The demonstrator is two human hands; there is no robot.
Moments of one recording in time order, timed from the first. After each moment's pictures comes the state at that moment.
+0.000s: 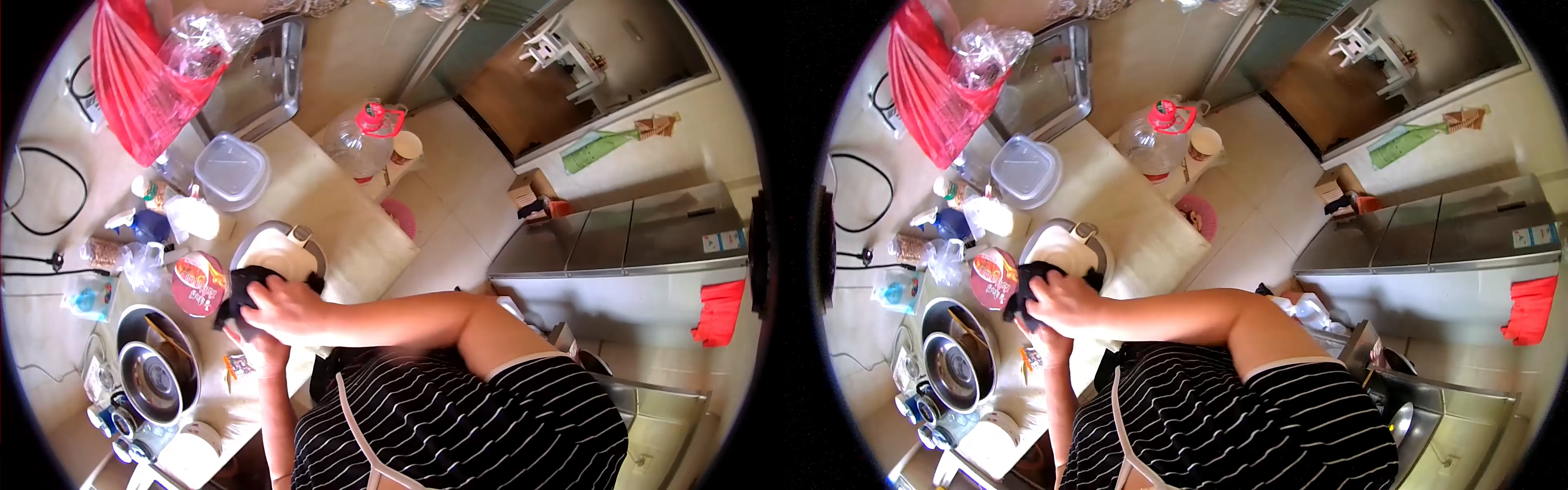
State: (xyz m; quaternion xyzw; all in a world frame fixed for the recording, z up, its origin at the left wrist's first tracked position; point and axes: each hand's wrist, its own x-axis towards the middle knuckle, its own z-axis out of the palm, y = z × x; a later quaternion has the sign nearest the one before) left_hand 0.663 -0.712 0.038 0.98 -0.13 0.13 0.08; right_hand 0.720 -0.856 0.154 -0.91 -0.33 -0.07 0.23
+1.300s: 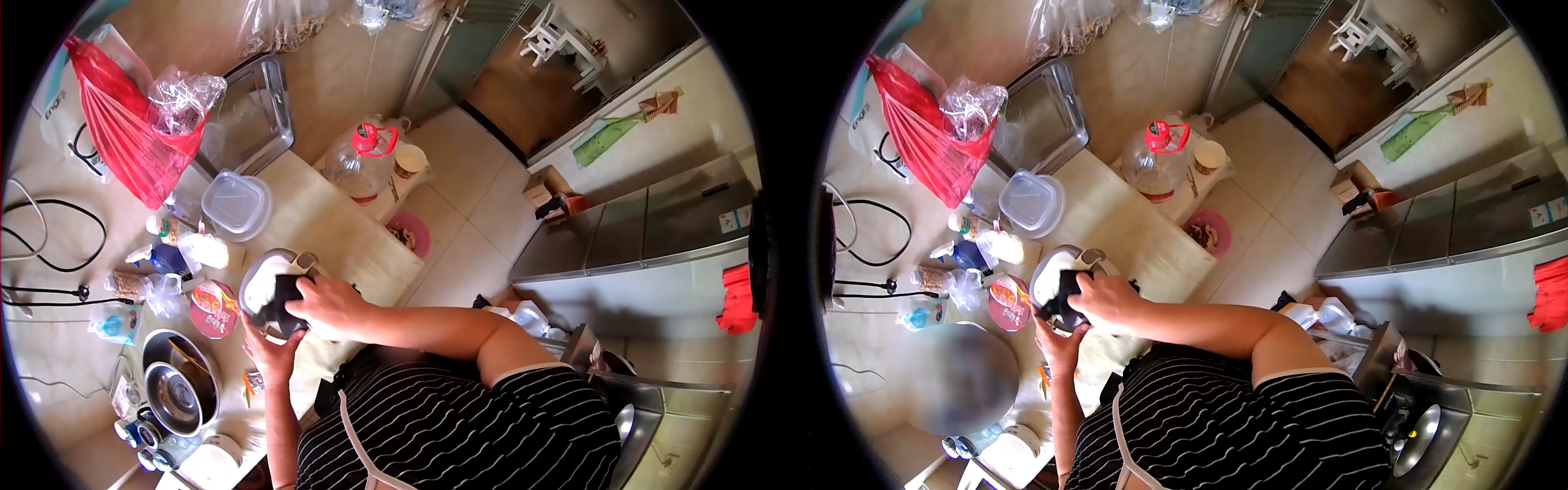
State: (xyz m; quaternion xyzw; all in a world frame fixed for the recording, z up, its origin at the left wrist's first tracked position) left_hand 0.682 -0.736 0.094 0.94 0.03 0.01 0.34; right_hand 0.716 -0.933 0.172 -0.94 -0.25 0.02 0.22
